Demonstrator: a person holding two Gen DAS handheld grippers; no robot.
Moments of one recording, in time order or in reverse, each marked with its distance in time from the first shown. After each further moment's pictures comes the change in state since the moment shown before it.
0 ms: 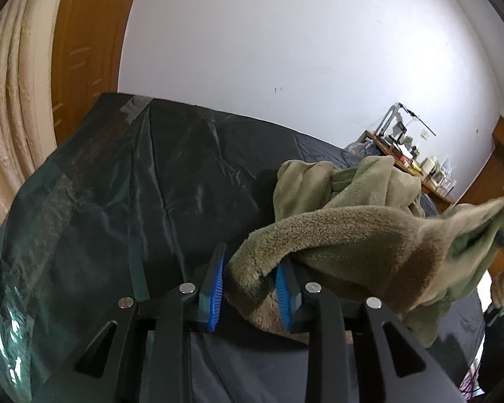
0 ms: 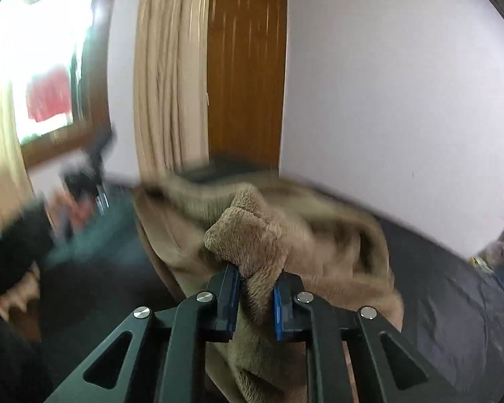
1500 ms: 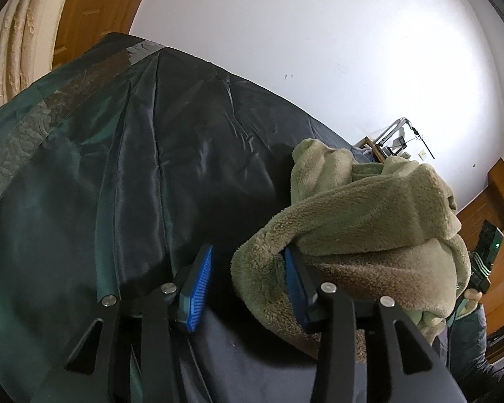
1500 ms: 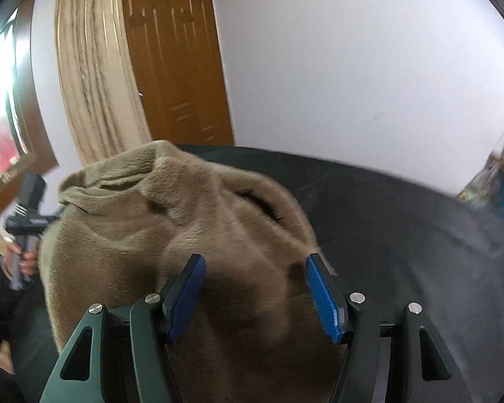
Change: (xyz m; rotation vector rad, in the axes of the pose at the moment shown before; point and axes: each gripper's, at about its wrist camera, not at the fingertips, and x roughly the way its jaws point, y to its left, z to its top) left arm 0.048 0.030 -0.011 -0.153 0.080 -0.068; right arm 0.070 -0.150 -0.062 0.178 0.198 -0.115
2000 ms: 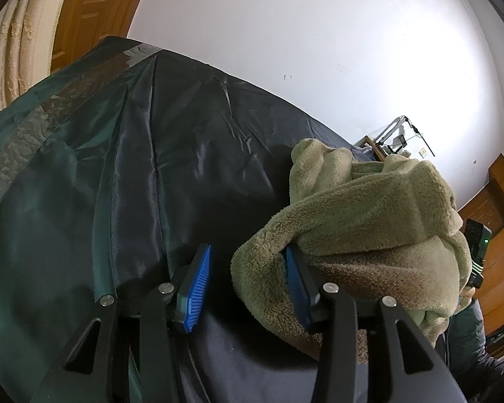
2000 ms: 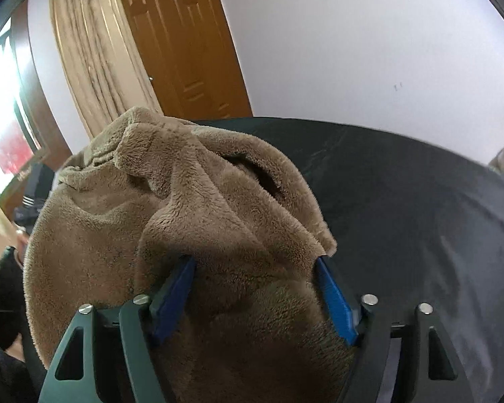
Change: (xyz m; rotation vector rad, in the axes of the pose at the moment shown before) left arm 0.000 -0.004 -0.001 0.015 -0.006 0.008; right arm 0.020 -0.031 -0.019 0.073 0.099 0.170
